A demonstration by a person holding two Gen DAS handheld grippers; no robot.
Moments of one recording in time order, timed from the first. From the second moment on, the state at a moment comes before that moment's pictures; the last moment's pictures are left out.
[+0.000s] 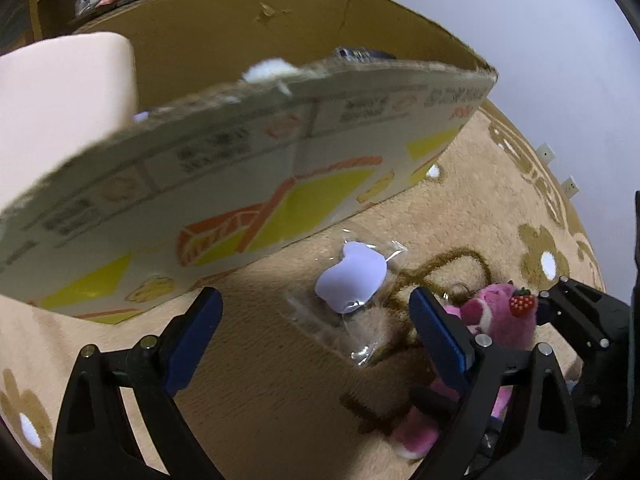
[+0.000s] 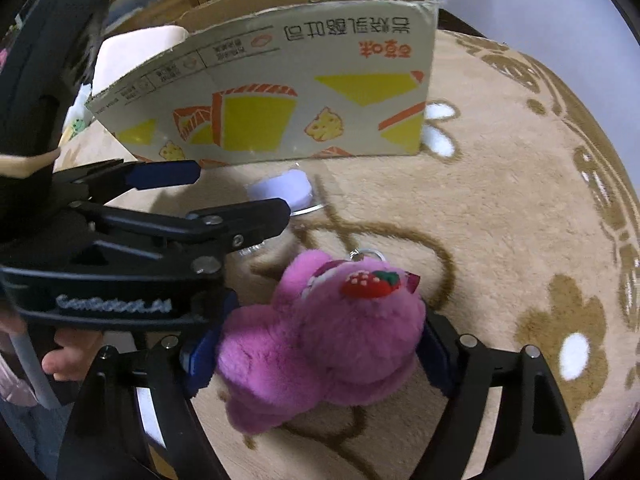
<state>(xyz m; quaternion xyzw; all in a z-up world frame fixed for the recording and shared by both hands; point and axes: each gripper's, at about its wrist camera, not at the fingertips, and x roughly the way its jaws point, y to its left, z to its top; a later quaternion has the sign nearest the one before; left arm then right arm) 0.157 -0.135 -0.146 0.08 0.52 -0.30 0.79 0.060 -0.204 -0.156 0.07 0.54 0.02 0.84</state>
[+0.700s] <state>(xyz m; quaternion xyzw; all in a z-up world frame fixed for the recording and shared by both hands) 0.150 -0.167 -0.163 0.12 0.51 -0.28 0.80 0.067 -0.219 -0.172 0.07 0.56 0.02 0.83</state>
